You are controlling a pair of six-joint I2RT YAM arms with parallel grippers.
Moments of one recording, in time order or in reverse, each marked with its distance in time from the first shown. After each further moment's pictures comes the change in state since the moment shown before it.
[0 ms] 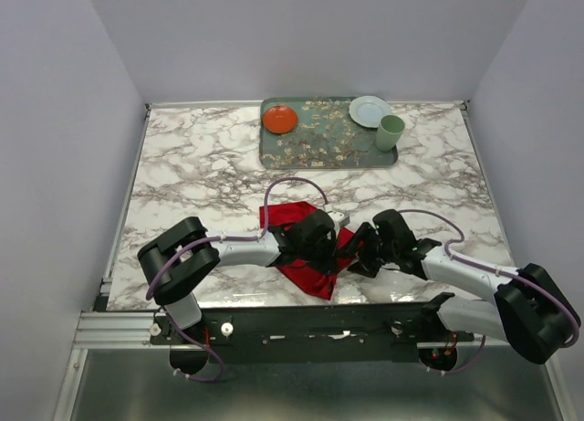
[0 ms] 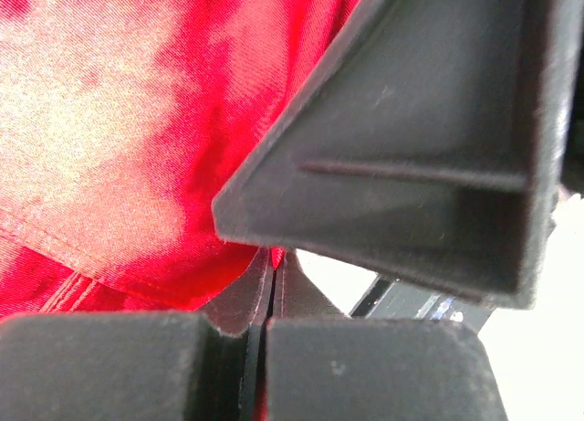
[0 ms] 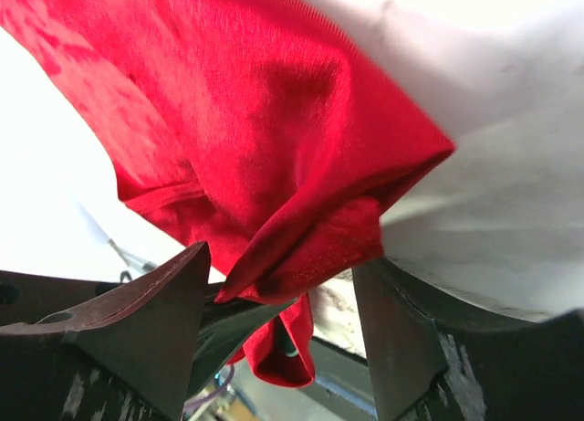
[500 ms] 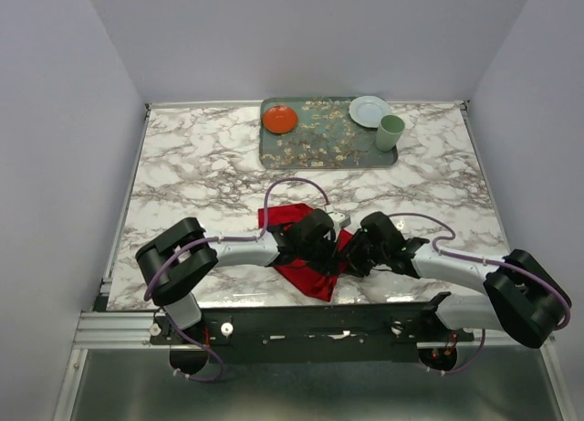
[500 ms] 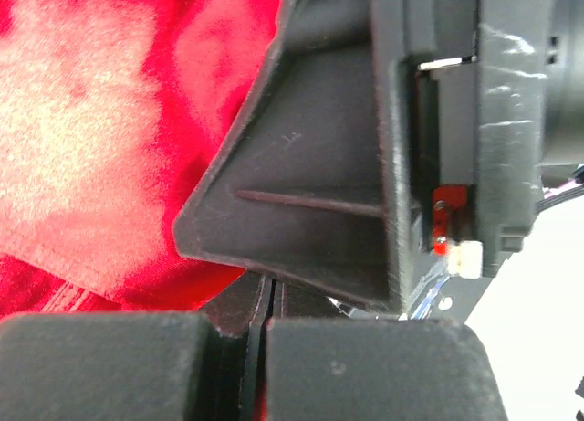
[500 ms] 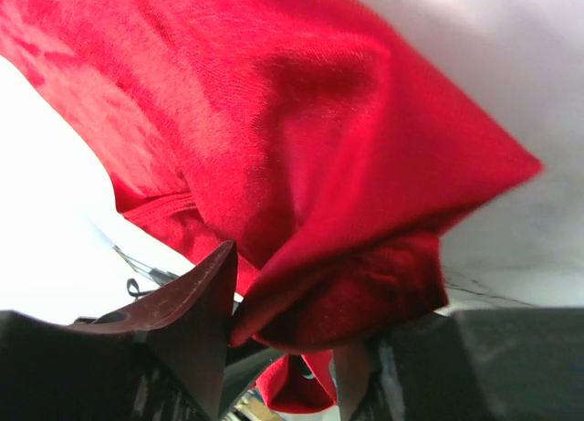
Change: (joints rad) left arm 0.002 -0.008 0.000 -0.001 0.042 0.005; right arm 0.092 0.094 0.029 0.039 0.042 0.120
